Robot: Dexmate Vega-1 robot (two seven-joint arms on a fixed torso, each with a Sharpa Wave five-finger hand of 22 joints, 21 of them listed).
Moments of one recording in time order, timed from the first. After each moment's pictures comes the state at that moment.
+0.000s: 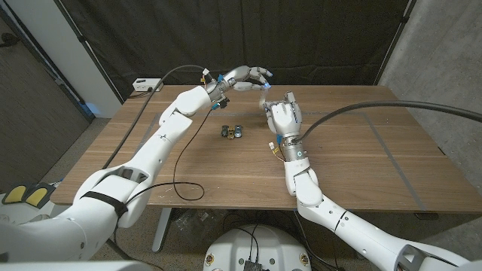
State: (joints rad) left arm 0.48 0.27 0.33 -1.15 0.17 -0.53 -0.45; left_hand 1.17 0.15 0.23 -0.10 0.31 1.00 -0.07 0.51 0.32 0.34 -0.19 0.44 0.49 0.12 -0.04 0.25 0.29 0.02 0.04 0.78 0.23; right arm -0.90 -0.41 -0.81 -1.63 -1.20 -0.64 -0.79; right_hand 1.19 0.14 0.12 -0.11 0.22 1.06 -0.19 0.27 0.27 1.13 -0.20 0.45 0.62 1.02 -0.16 0.65 1.04 0.20 -0.04 1.25 0.44
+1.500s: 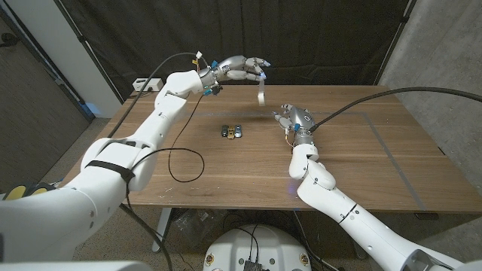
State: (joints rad) left arm 0.25 0.18 0.22 -0.78 0.02 -0.61 -0.81; left_hand 1.15 0.14 0.19 -0.07 0.35 0.98 -0.11 0.53 0.37 0.21 -0.18 0.41 0.50 0.03 -0.03 0.21 0.30 -0.09 0.07 0.79 0.23; right arm -0.94 -0.39 -0.65 -1.84 -0.61 -0.69 -0.44; right_hand 0.80 0.10 0.01 0.03 0.19 0.53 -0.06 0.19 0.20 0.66 -0.08 0.18 0.45 0.77 -0.08 0.32 0.76 0.05 0.03 1.25 0.24
